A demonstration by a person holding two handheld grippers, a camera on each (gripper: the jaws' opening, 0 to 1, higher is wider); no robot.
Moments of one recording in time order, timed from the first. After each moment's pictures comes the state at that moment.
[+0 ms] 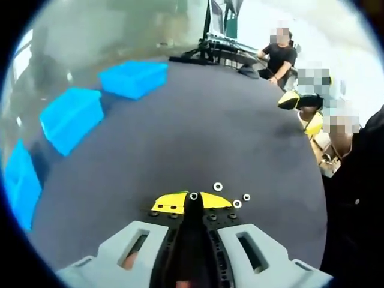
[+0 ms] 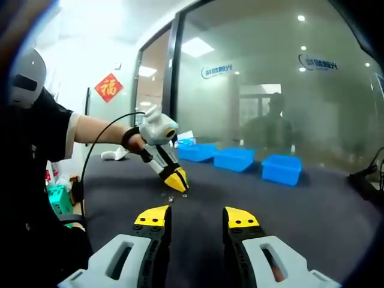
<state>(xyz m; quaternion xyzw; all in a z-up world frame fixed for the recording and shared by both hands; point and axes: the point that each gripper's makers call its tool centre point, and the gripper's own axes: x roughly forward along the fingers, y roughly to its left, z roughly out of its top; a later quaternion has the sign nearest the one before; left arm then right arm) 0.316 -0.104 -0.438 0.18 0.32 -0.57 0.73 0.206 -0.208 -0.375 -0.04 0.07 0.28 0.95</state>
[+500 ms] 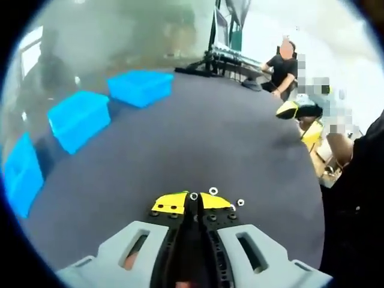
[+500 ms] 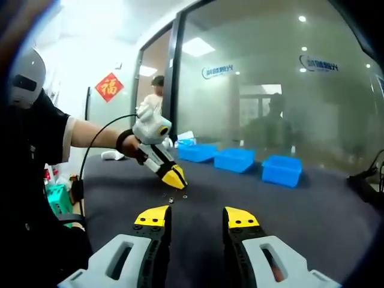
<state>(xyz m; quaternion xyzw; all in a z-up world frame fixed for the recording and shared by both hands) 0.311 -0.099 -0.417 0.13 0.27 -0.56 0.77 0.206 -0.207 -0.373 -0.05 0.07 0.29 0.95</state>
